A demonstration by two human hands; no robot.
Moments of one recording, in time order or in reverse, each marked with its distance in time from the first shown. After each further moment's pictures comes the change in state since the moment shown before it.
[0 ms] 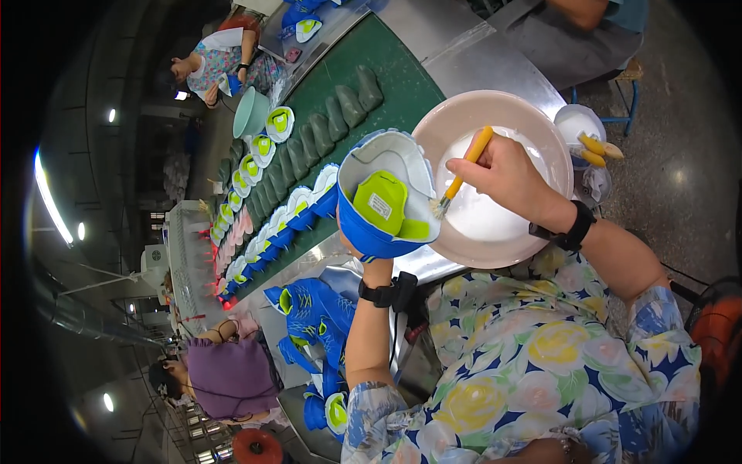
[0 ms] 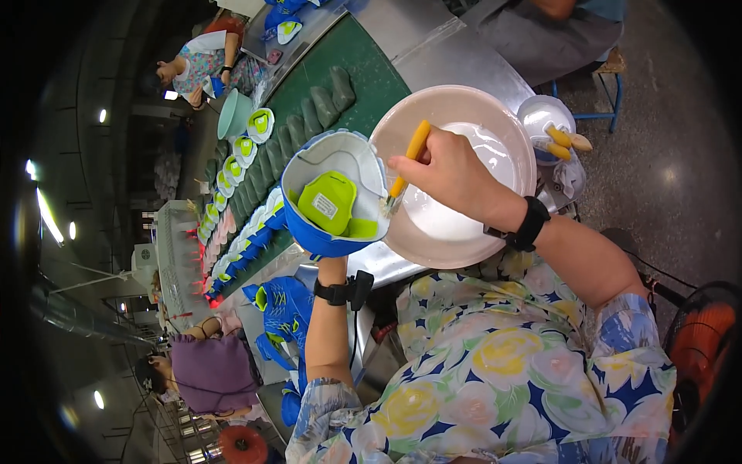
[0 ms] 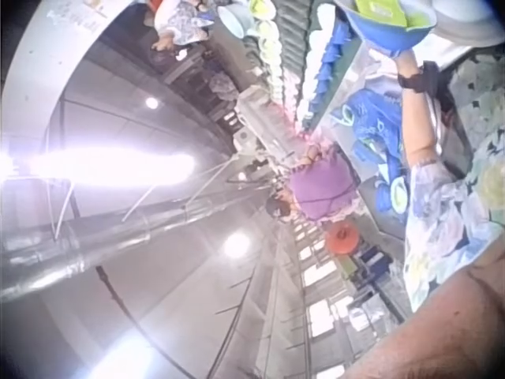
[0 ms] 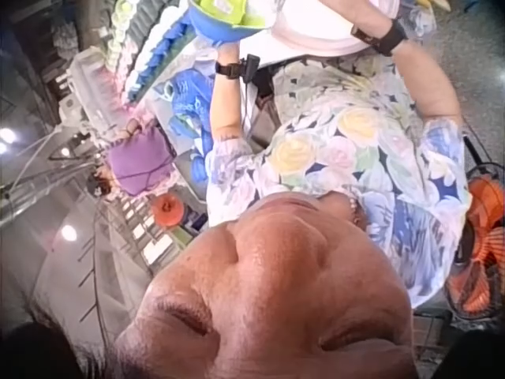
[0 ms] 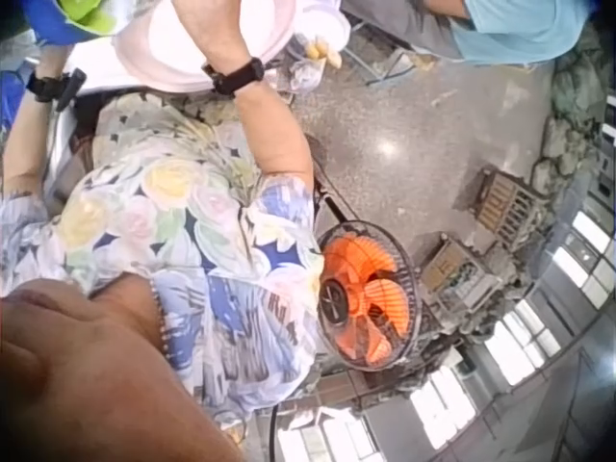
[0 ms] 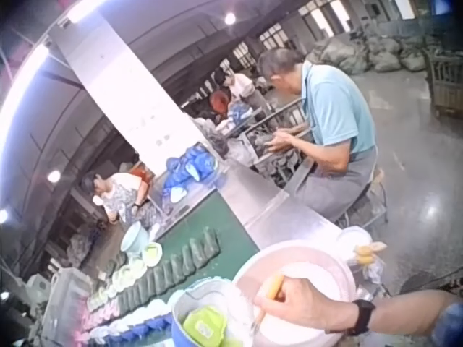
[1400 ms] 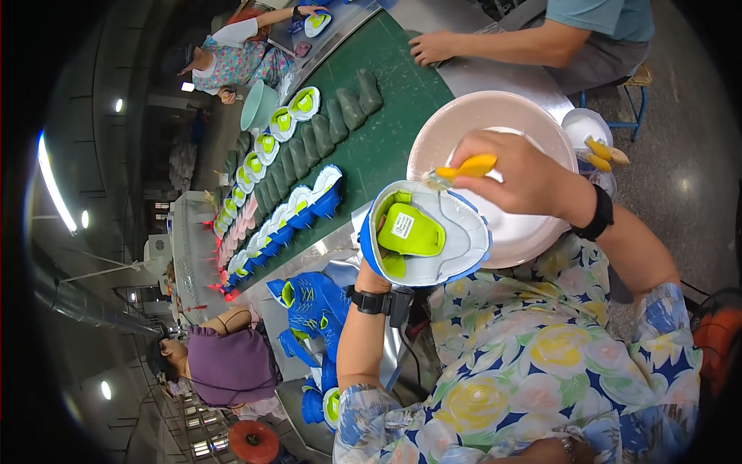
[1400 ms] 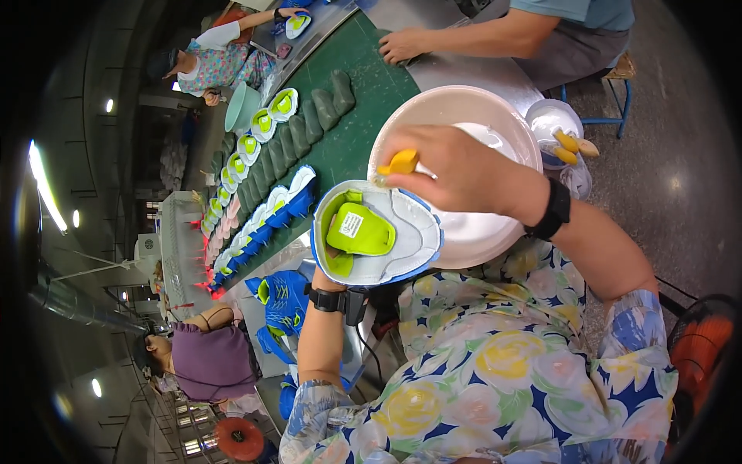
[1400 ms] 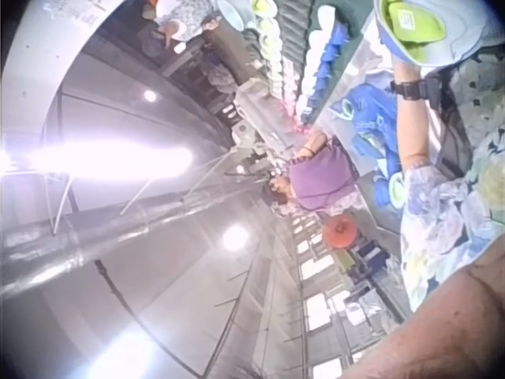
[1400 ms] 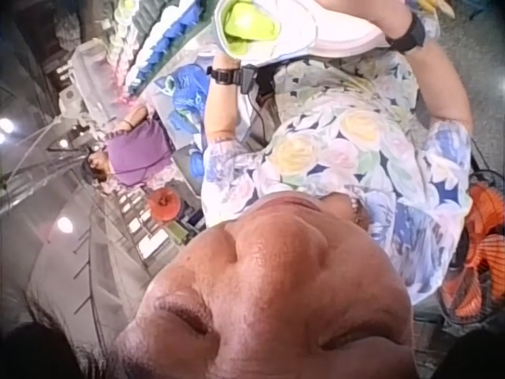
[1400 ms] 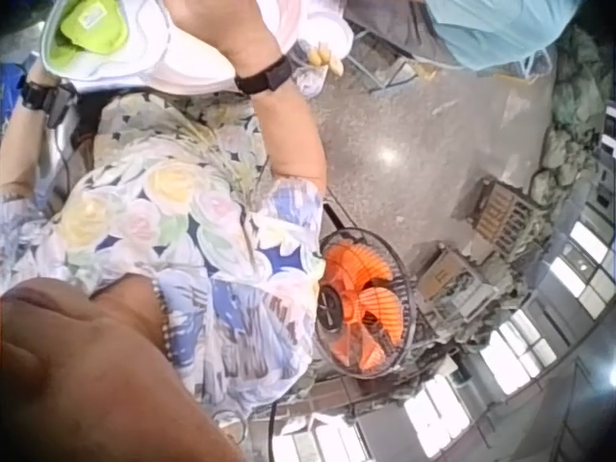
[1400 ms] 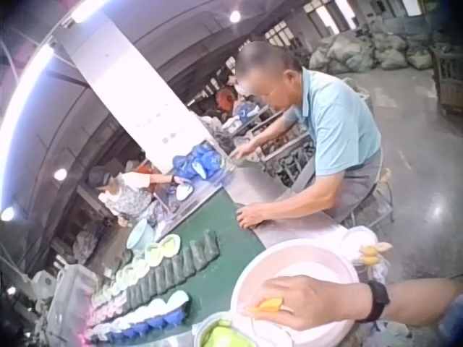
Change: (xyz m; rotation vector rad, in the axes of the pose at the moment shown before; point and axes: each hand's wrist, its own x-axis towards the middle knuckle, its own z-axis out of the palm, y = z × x) left_hand -0.010 0.042 -0.005 -0.729 -0.338 -0.910; right_hand 0.013 -0.014 -0.033 -0.089 -0.159 -0.689
